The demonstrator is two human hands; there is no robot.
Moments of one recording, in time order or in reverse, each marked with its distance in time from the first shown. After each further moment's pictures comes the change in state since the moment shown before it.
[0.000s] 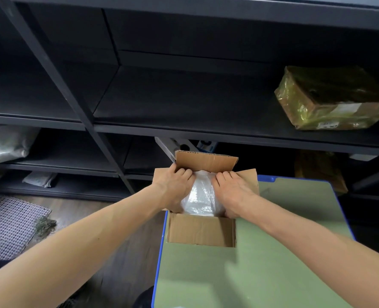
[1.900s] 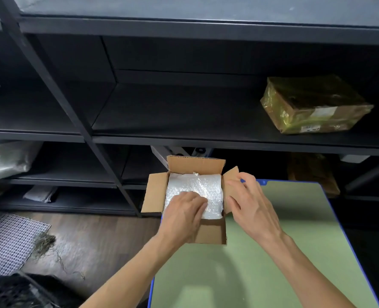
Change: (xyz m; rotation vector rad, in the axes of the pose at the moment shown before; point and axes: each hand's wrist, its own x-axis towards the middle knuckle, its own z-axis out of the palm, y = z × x) left_hand -0.030 0.092 0.006 -0.701 0.582 -0.213; right_hand -0.101 0.004 0.013 0.786 0.626 0.375
